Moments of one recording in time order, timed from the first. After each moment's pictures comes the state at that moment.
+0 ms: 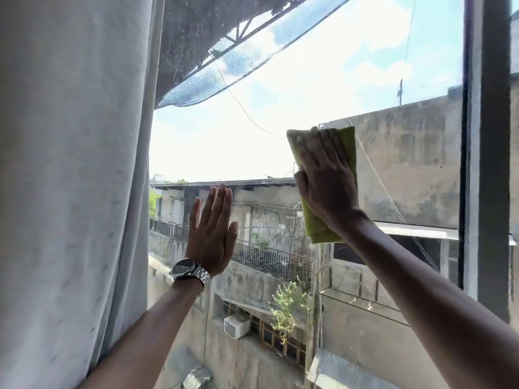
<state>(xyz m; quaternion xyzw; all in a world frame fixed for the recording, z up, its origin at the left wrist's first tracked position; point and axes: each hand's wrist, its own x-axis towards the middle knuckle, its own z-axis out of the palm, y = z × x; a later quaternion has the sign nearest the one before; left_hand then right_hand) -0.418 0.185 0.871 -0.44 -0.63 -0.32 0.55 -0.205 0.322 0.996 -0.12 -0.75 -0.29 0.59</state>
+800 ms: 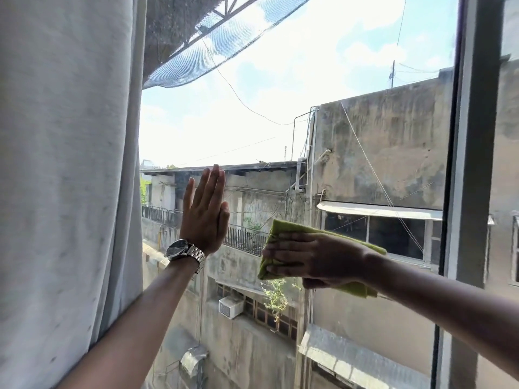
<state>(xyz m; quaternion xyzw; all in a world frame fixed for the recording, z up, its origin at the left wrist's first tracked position) -0.415 0.179 0.867 -0.45 -0.61 -0.34 0.56 -0.175 0.354 0.875 0.22 -0.75 -0.58 0.20</state>
